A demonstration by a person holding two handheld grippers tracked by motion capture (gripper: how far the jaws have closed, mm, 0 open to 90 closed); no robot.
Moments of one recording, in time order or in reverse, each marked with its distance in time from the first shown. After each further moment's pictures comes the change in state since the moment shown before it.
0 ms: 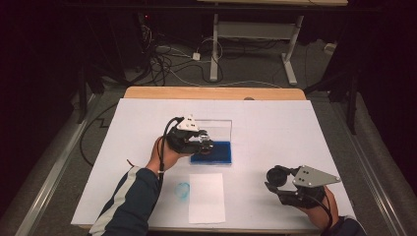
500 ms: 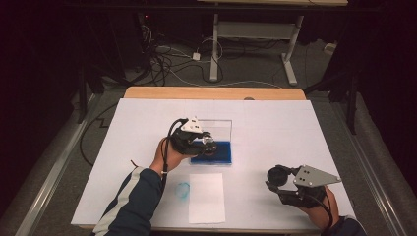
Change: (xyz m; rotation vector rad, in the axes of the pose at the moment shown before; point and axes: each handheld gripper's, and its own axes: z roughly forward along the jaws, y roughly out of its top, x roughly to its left) left arm -0.004 0.002 0.010 -0.002 -0.023 0.011; right arm -0.001 0.000 0.000 0.000 -0.008 0.003
